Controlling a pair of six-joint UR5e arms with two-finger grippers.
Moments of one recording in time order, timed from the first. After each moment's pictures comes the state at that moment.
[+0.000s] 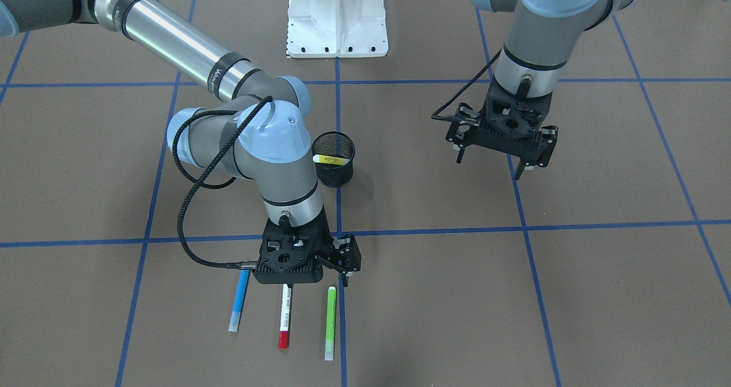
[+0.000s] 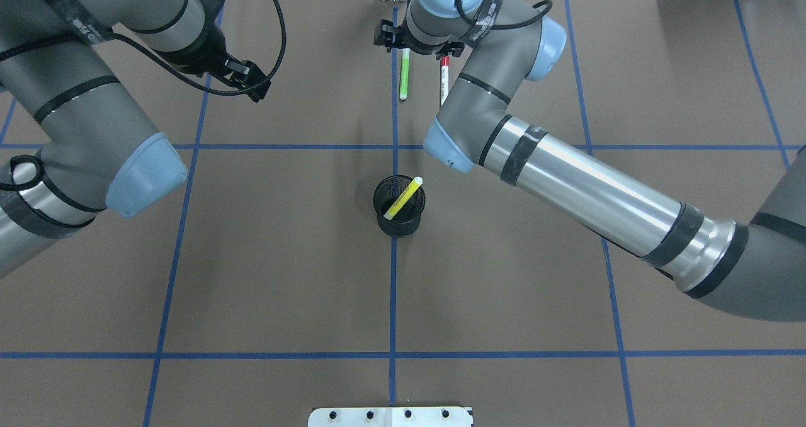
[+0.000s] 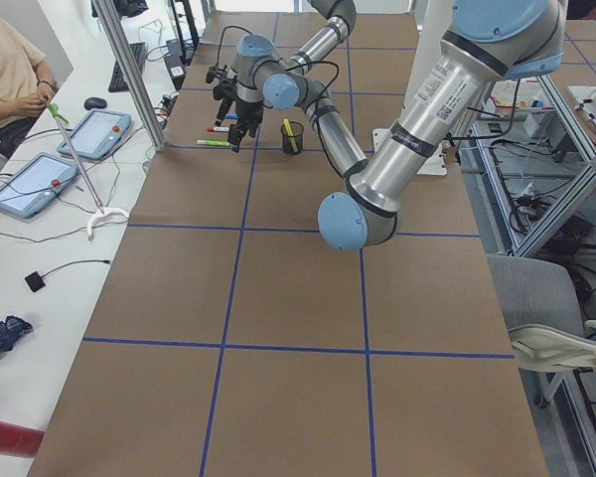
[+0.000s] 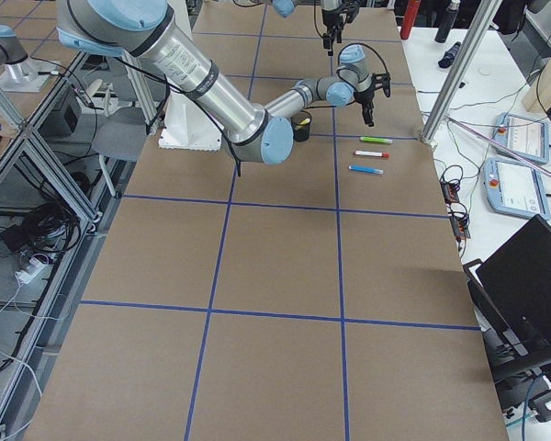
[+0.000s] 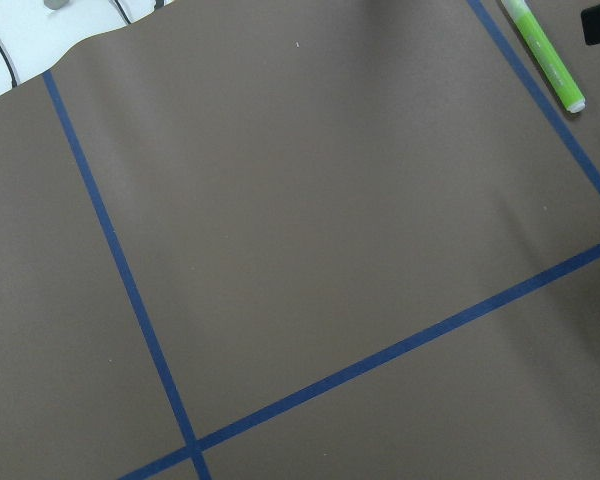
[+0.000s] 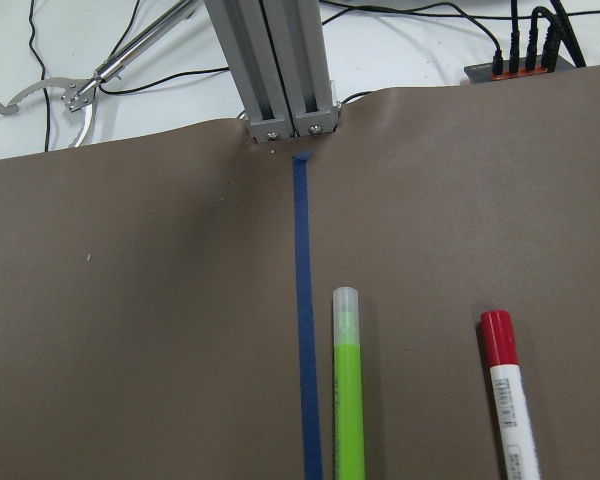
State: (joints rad) left arm -0.86 -2.24 -1.84 -1.39 -1.96 -0.60; right arm 0.79 -0.57 1.11 -1.19 1.83 1.16
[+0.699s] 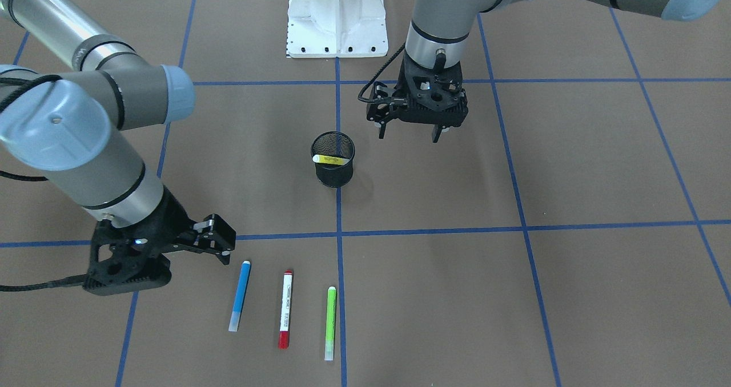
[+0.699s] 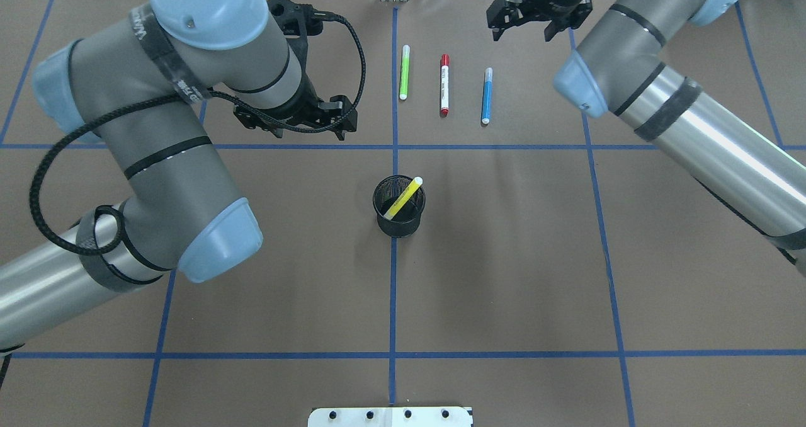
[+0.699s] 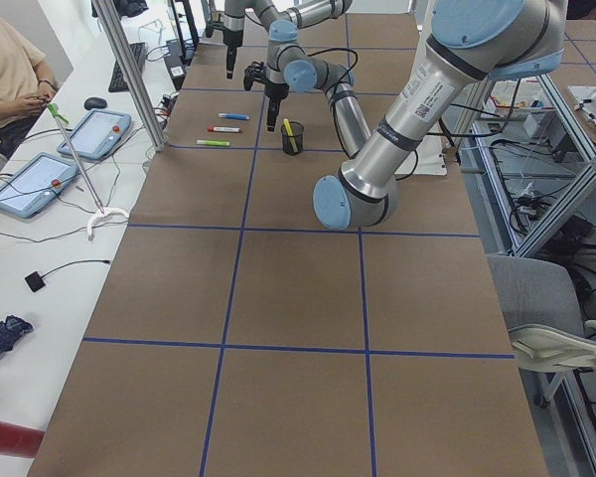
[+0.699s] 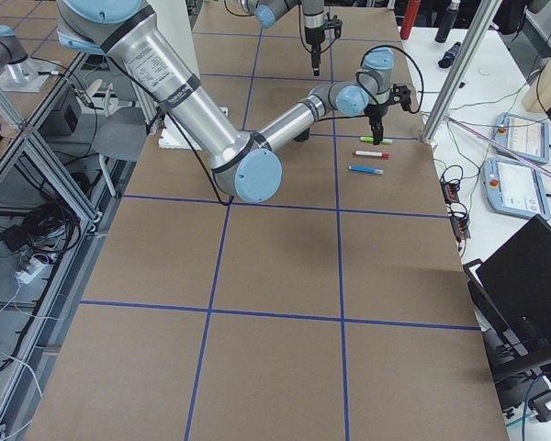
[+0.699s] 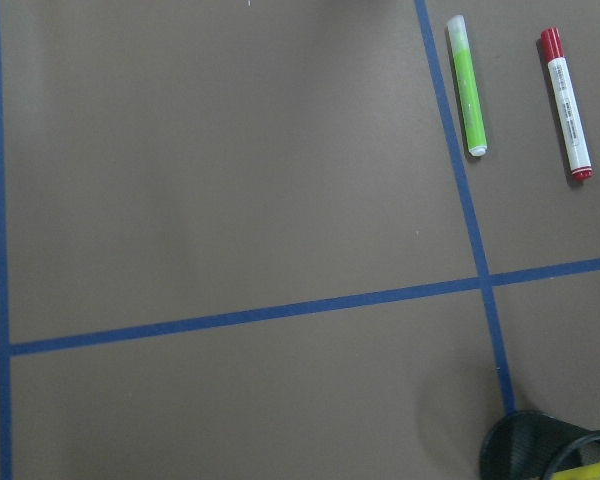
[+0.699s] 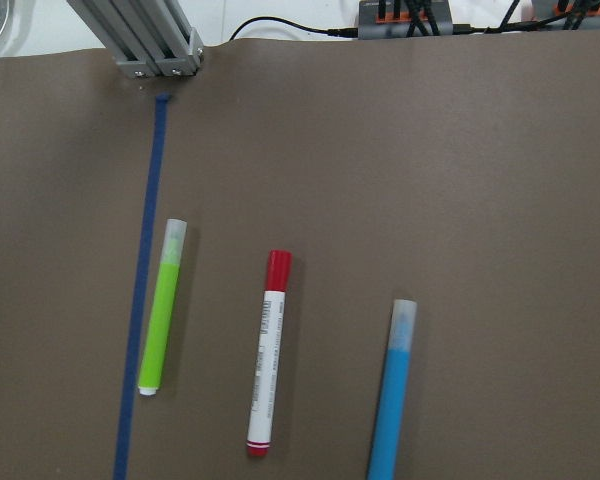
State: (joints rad) left arm -0.69 -2.35 -1.82 -1.38 -1.91 -1.04; right arm 1.01 -0.83 1.40 -1.37 2.15 0.79
